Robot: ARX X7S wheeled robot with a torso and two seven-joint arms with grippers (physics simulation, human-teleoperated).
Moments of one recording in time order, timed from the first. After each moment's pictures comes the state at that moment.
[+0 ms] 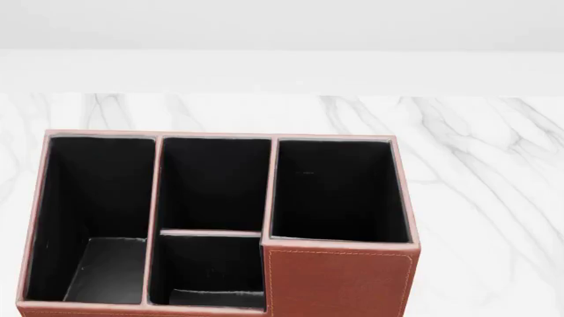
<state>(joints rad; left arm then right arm) 0.79 -0.33 -0.49 1.05 -0.18 0.16 -1.15 0.84 0.30 -2.09 -0.56 0.63 -0.18 1.22</state>
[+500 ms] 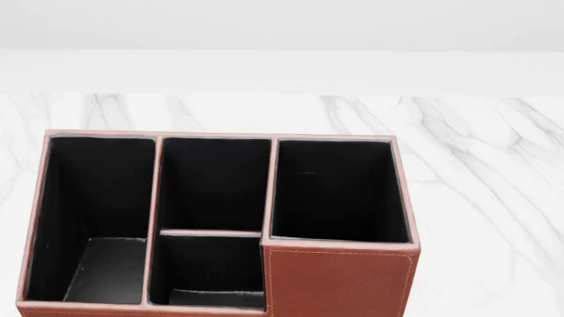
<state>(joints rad) 0.79 -0.33 -0.49 1.05 -0.18 0.16 -1.15 0.78 0.32 -2.07 -0.42 0.69 -0.24 1.13</state>
